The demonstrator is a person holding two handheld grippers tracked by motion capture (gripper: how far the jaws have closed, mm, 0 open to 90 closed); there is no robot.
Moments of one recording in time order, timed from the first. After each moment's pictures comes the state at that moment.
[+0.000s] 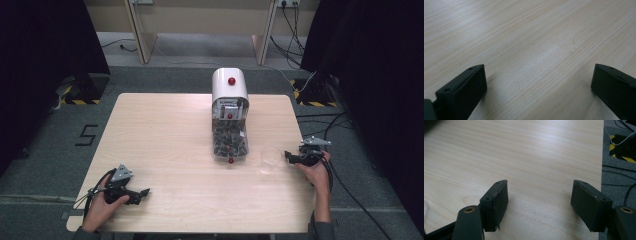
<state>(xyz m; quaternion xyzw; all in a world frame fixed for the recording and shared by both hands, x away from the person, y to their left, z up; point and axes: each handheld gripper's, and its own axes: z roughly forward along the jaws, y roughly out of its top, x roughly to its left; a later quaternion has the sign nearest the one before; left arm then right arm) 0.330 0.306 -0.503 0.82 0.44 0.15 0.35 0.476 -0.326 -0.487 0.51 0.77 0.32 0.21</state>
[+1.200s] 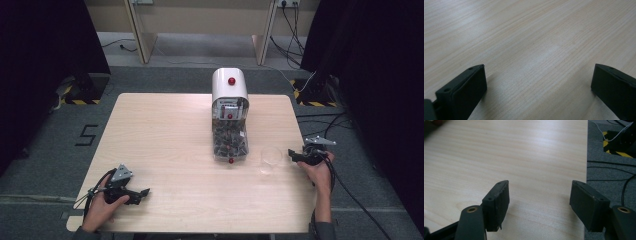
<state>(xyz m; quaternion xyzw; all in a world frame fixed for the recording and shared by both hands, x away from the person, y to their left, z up) 0.330 0.306 -0.503 0.82 0.44 0.15 0.35 0.474 -0.334 -0.481 0.54 0.75 0.33 0.21</state>
